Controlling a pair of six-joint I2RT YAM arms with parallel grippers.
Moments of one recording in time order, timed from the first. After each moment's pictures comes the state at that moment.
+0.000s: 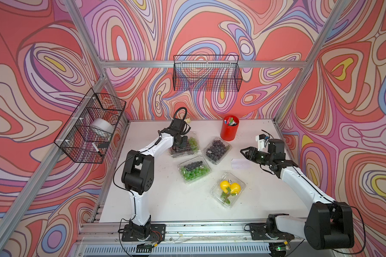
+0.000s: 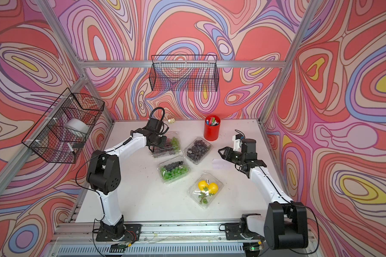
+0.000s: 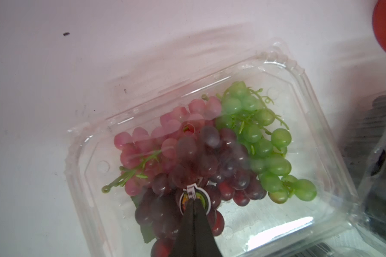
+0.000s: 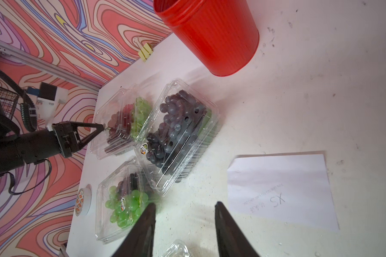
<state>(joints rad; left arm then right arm) -0.35 1.97 1.56 -0.61 -0.08 -0.18 0.01 1.25 0.79 -0.21 -0.51 0.44</state>
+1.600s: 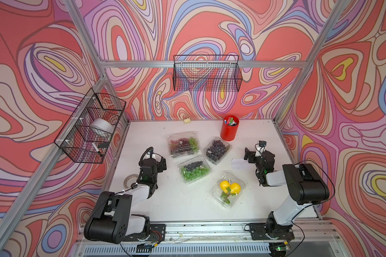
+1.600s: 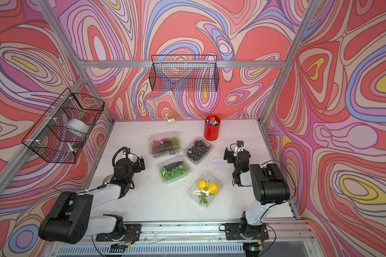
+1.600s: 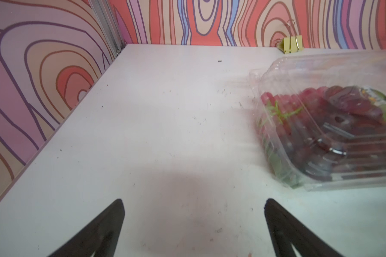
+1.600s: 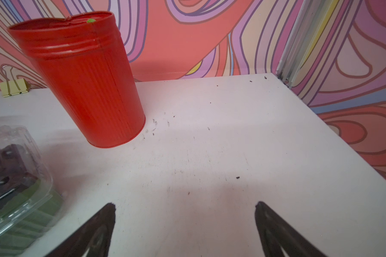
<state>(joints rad) -0.15 1.33 0.35 0.57 -0.30 -0.12 0.01 1.71 0.46 0.96 0.05 0.03</state>
